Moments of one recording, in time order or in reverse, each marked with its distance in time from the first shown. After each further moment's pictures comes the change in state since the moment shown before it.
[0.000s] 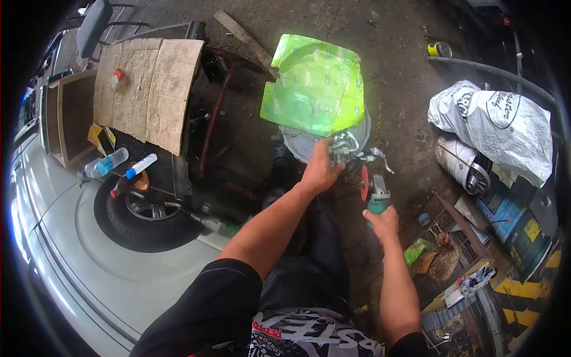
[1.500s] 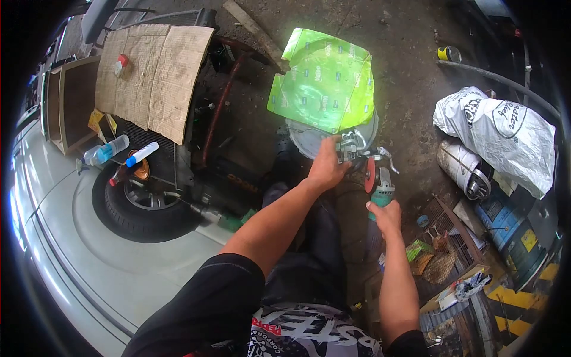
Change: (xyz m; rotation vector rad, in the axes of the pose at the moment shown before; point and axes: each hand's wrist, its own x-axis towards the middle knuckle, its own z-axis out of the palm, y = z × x) left_hand -0.002 -0.005 0.003 0.012 0.007 -0.023; right_hand 0.006 -0.033 -0.004 0.046 -0.072 0.068
